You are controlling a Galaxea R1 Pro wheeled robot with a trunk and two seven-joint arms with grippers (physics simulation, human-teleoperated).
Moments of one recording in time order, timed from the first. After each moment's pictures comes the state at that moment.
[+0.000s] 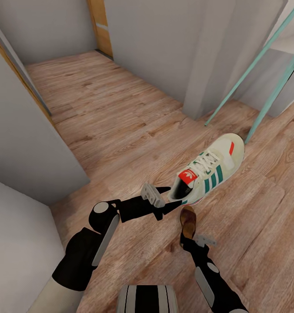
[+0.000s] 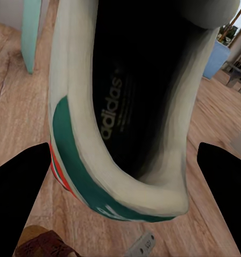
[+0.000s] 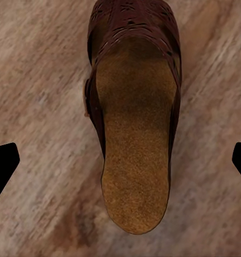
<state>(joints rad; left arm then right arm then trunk) -0.59 -0.12 -0.36 -1.52 0.12 0.43 -0.78 -0.44 0.08 -0.03 -0.70 -0.28 -0.12 -0.08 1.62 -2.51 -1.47</state>
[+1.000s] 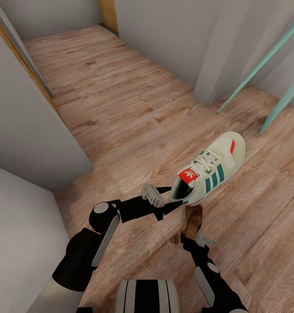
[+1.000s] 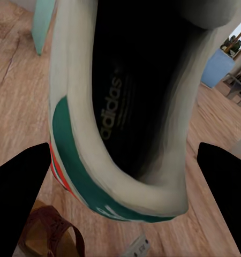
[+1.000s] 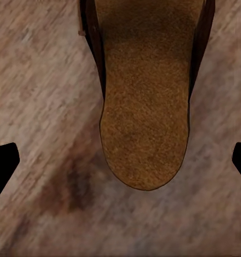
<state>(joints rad) -0.59 -0.12 -0.37 -1.52 0.14 0.43 -0.78 -0.44 0.08 -0.03 -0.70 -0.29 -0.12 -0.08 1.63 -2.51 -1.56</state>
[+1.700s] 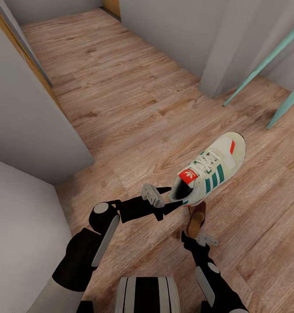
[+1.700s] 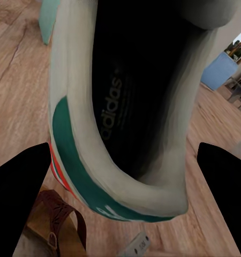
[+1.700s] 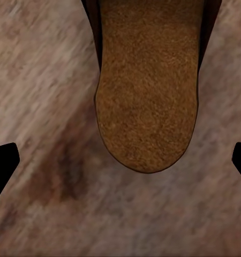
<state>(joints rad) -0.59 -0.12 -0.37 -1.52 0.14 0.43 -0.78 -0.44 0.08 -0.03 -0.70 -0.29 -0.15 -0.08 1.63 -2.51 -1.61</state>
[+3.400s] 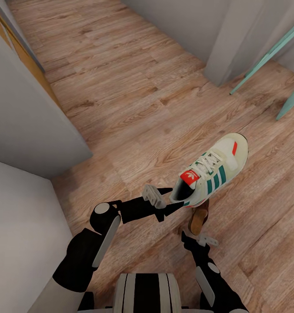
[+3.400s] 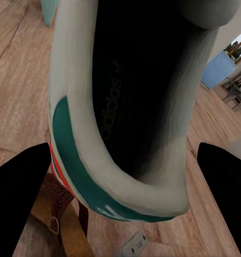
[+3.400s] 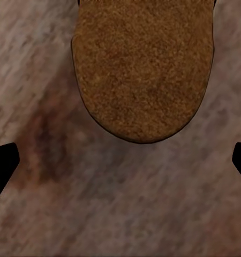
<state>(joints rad) -0.59 -0.12 -0.38 -1.52 0.14 0.43 -0.78 -0.44 0.08 -0.03 -0.70 -0.29 -0.15 -0.08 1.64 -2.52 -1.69</state>
